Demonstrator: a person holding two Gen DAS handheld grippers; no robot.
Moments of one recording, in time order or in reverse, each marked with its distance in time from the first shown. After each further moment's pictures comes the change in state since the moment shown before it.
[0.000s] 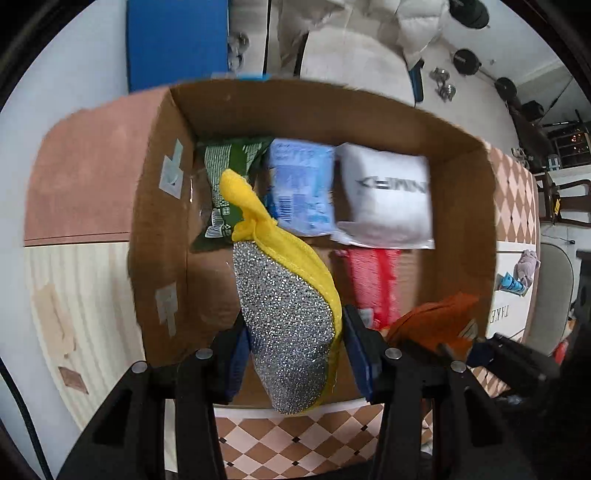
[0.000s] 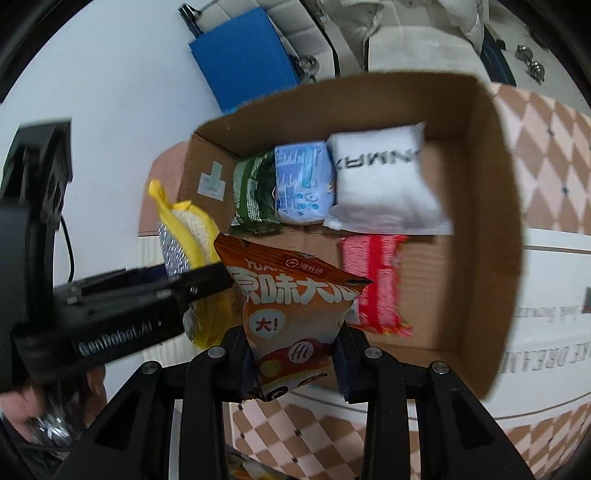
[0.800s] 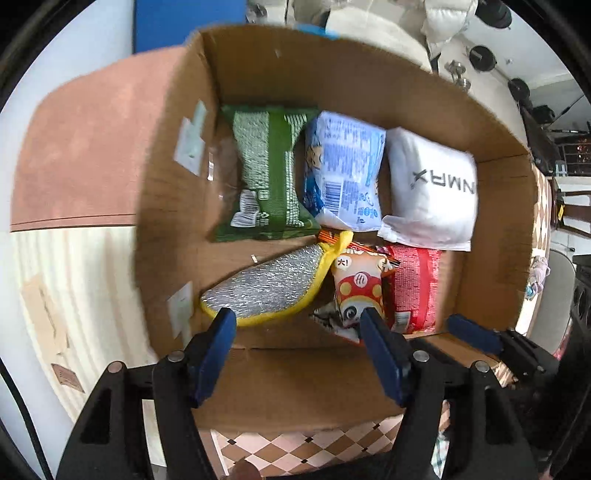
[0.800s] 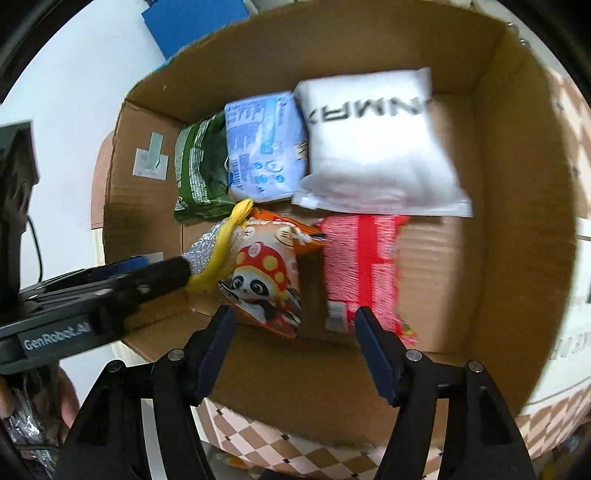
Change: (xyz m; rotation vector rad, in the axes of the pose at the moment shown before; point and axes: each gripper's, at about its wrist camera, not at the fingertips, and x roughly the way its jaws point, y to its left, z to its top) left arm 0.018 0.030 -0.010 -0.049 0.047 0.000; right arm 0.073 -0.011 0.011 0.055 0.117 -0.135
